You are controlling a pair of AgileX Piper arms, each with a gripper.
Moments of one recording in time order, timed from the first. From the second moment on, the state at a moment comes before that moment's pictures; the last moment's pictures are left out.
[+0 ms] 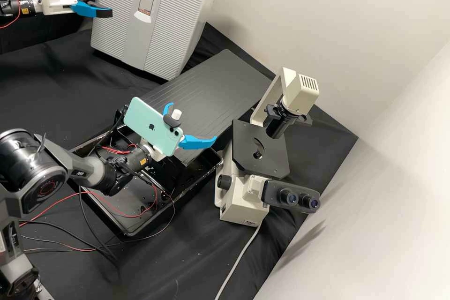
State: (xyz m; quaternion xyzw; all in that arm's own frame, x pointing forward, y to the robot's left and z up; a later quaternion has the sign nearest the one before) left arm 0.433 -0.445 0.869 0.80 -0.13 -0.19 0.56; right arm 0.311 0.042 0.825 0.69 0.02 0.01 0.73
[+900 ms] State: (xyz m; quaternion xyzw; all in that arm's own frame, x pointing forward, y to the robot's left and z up) left arm 0.438 -0.403 0.907 0.77 -0.04 0.00 0.63; right arm 0.311 0.042 0.825 0.69 0.02 0.01 0.73
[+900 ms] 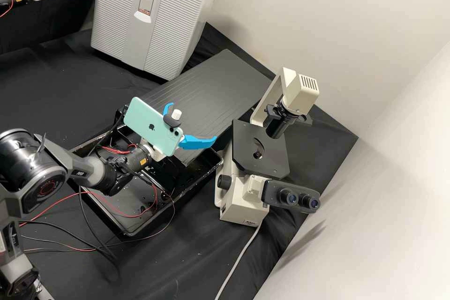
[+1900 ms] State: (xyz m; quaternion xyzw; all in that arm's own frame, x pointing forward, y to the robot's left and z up) left arm 0.440 -0.439 0.880 0.77 -0.08 -0.13 0.62; right arm 0.311 0.042 0.825 0.69 0.02 0.01 0.73
